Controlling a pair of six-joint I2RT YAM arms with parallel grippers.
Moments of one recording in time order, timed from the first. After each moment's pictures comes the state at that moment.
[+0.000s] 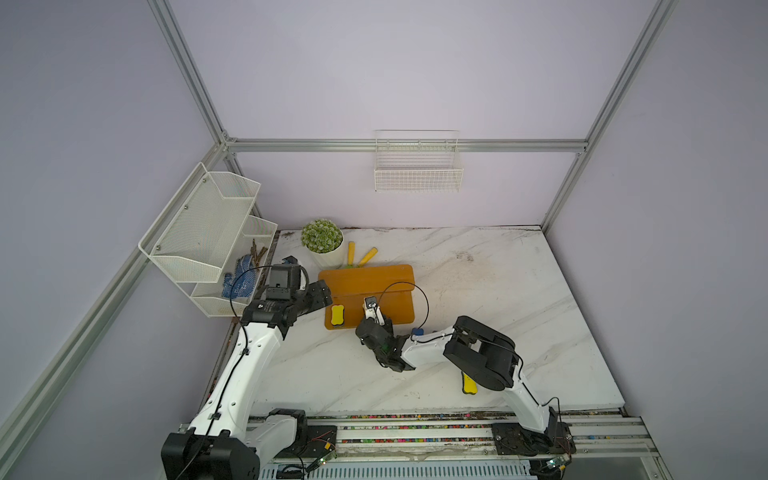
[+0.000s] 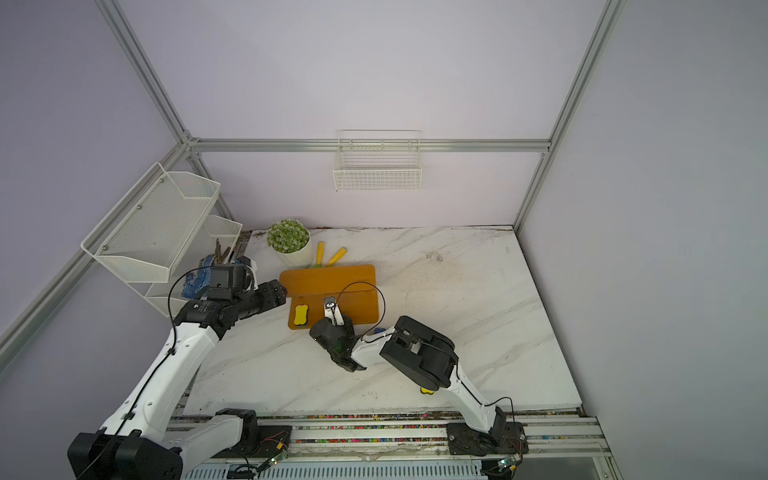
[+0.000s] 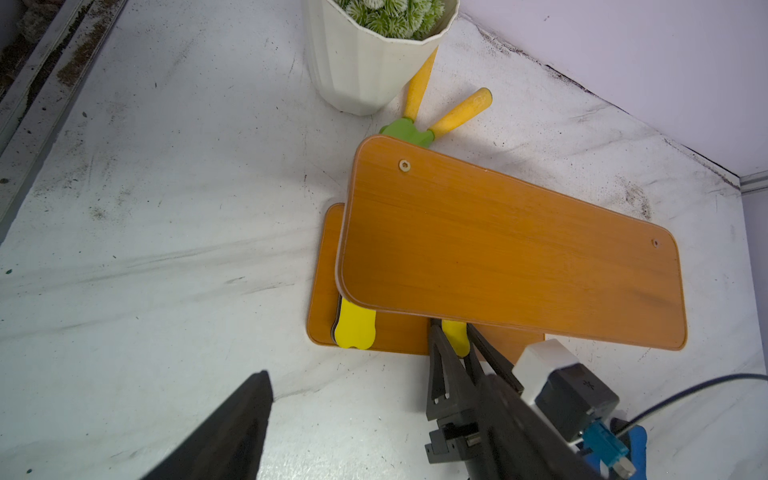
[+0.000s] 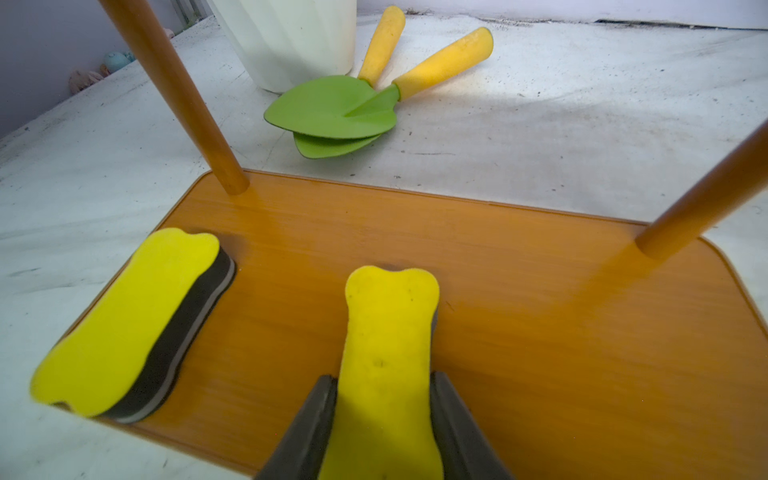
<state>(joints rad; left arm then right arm) -0.07 1.11 1.01 -0.71 0.05 -0.43 1.08 2.23 1.27 0.39 0.67 0.44</state>
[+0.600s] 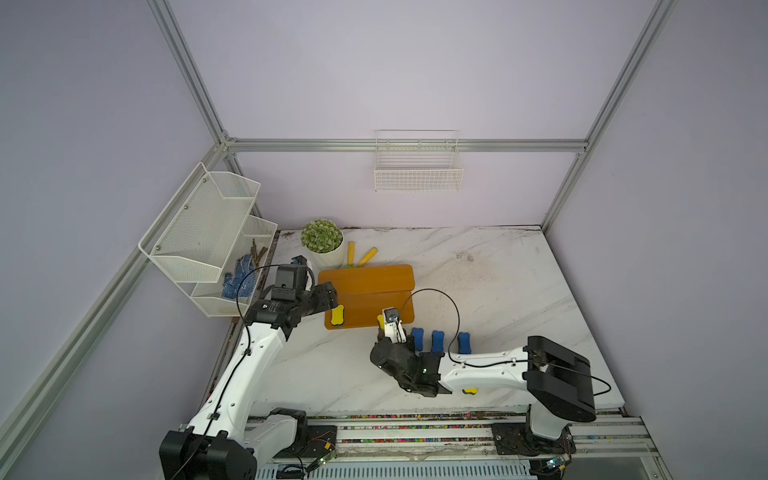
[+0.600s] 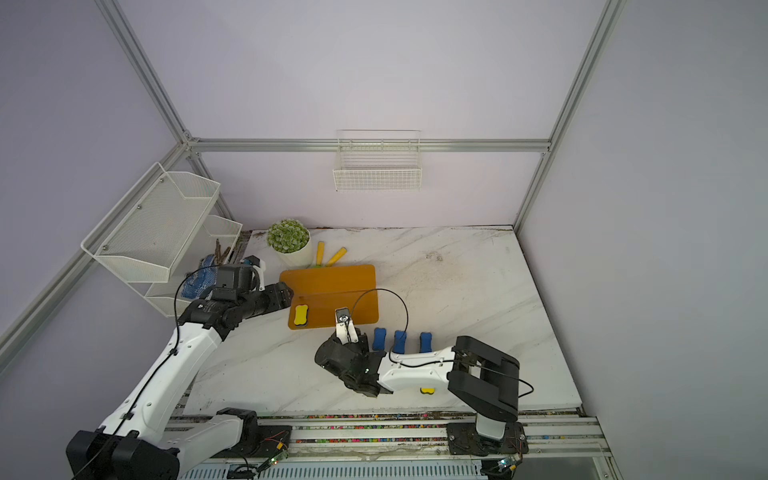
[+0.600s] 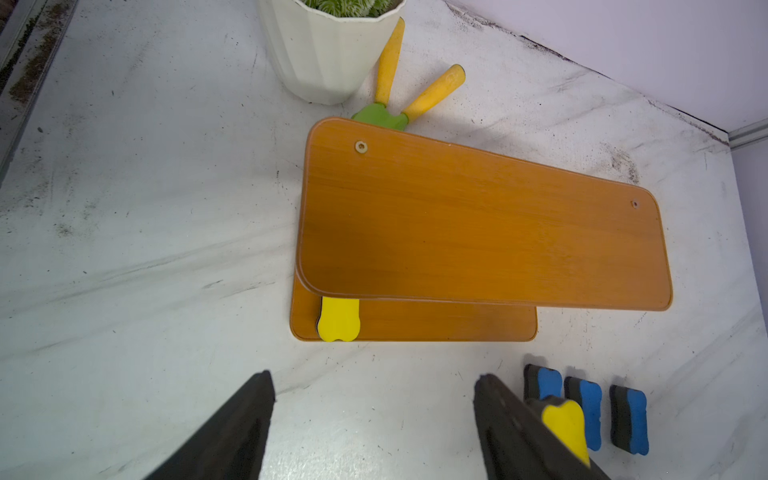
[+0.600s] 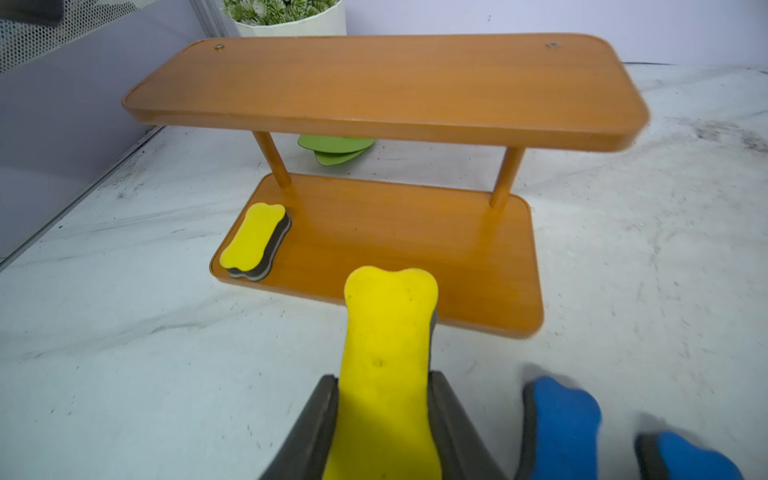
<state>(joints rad) -0.13 1.11 1.01 -0.71 0.06 -0.39 1.27 1.70 0.99 0.01 0.81 0.68</state>
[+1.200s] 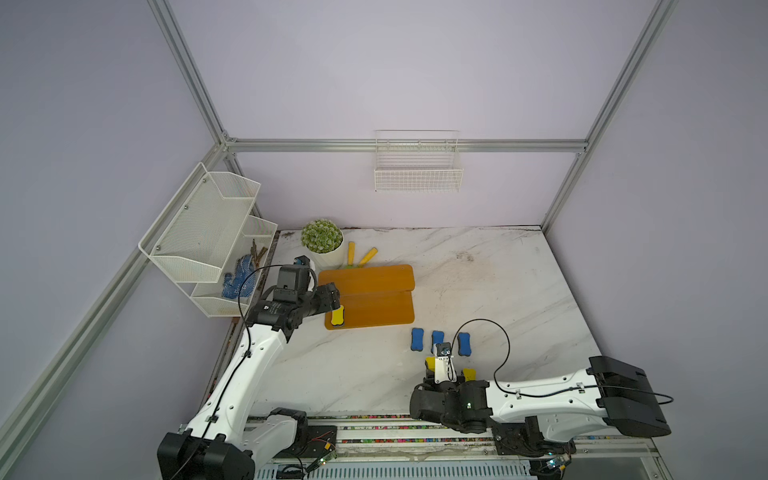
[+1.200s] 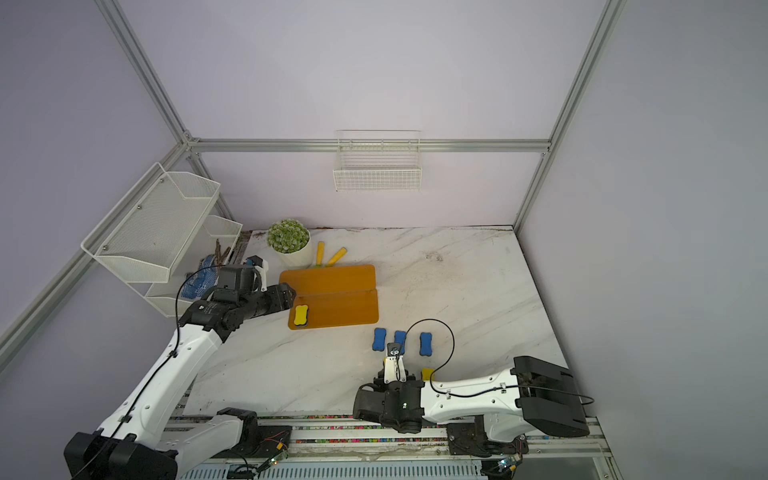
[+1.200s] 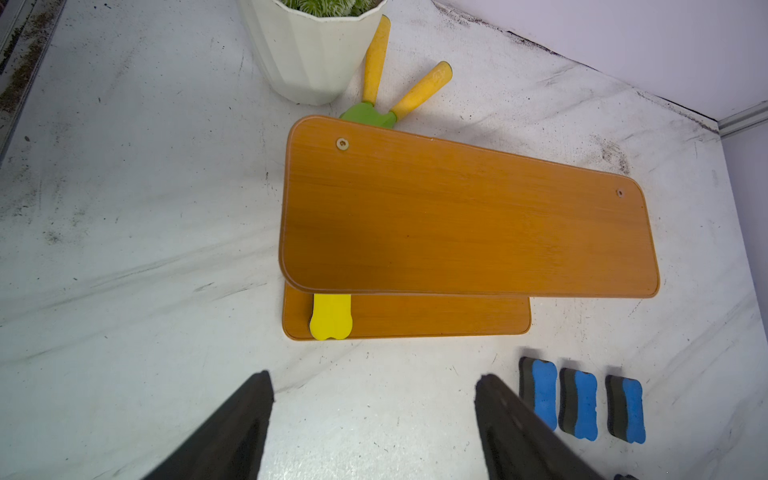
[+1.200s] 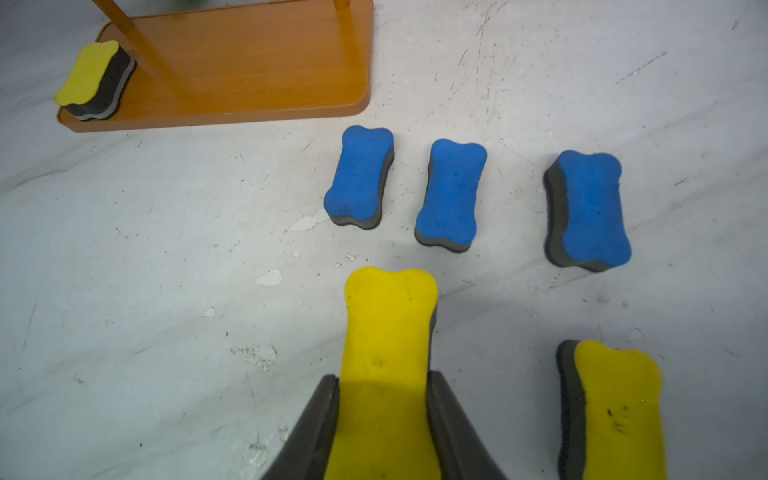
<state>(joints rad) -0.15 1.10 1.01 -0.71 0.06 -0.38 1.45 1.38 0.71 -0.56 0.76 1.29</state>
